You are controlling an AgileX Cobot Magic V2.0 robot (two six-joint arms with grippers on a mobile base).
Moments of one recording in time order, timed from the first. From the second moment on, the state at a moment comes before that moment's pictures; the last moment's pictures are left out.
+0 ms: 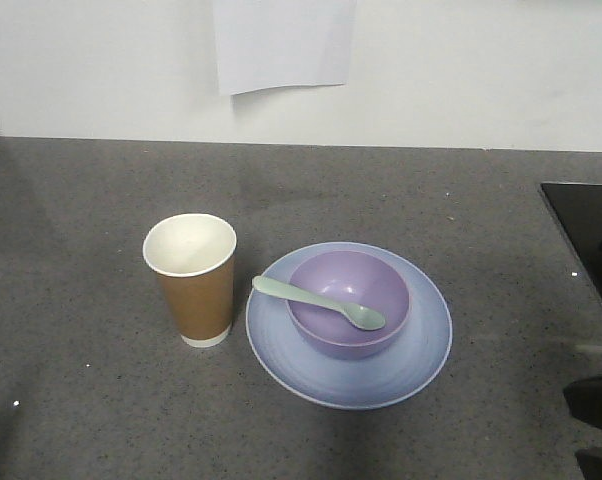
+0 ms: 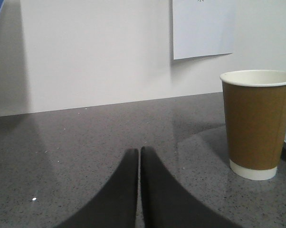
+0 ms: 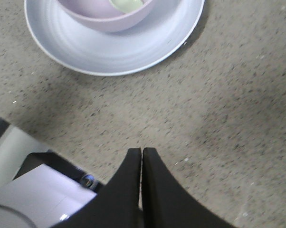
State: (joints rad) left arm -0.12 -0.01 0.03 -0.02 0.05 0.06; right arm 0.30 0.77 -0.82 0.14 1.08 -0.15
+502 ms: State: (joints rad) left arm -0.12 -0.01 0.03 -0.02 0.05 0.06; right arm -0.03 0.17 -0.28 0.12 0.27 -0.18
